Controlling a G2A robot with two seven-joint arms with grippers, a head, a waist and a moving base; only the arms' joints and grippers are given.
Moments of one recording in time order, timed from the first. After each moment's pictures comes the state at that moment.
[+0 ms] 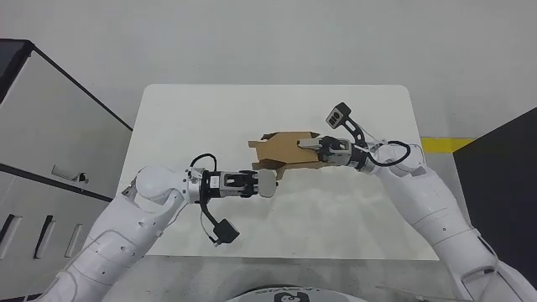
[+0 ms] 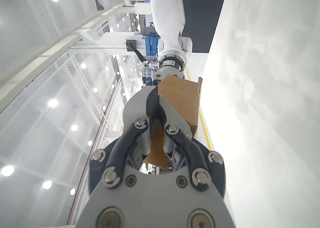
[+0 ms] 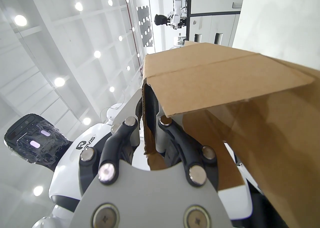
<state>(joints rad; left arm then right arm) 1.36 -0.96 -1.08 -1.72 2.58 0.12 1.08 -1.15 -1.10 1.05 -1.28 0.79 -0.18 1.23</state>
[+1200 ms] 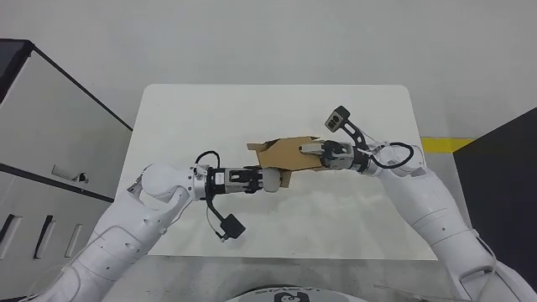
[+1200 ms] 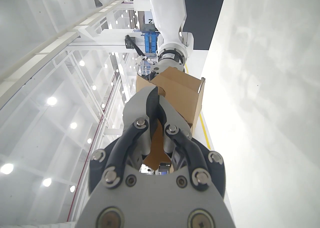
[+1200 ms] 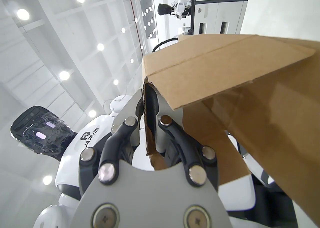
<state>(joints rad) 1.33 -0.97 -1.05 -1.70 2.57 0.13 1.02 -1.16 -1.11 1.07 -1.26 0.81 -0.17 1.33</state>
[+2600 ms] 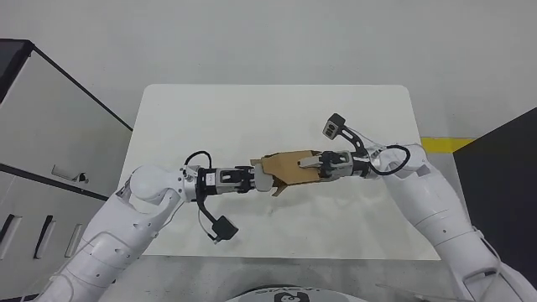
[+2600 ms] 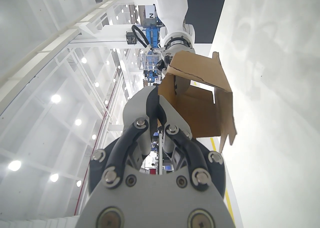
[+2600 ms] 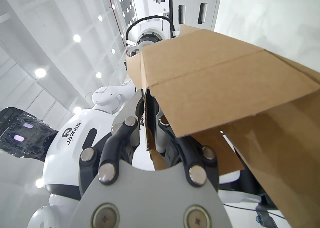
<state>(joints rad) 1.38 -0.94 -1.11 -1.76 2.57 0.13 1.03 -1.16 -1.09 1.08 -1.30 0.66 -0.12 1.38</state>
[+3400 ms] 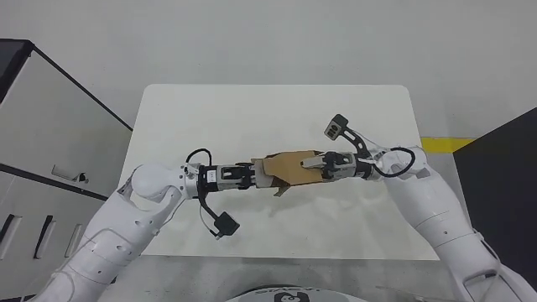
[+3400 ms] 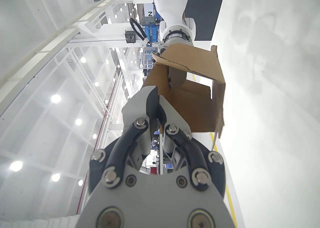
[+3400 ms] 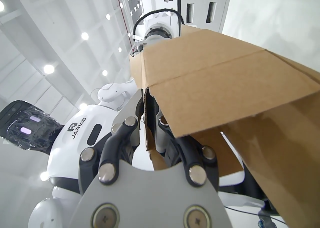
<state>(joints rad) 1.36 -0.94 -1.11 -1.73 2.58 0.14 1.01 -1.18 -1.09 1.10 -1.29 0.73 -0.16 1.42</state>
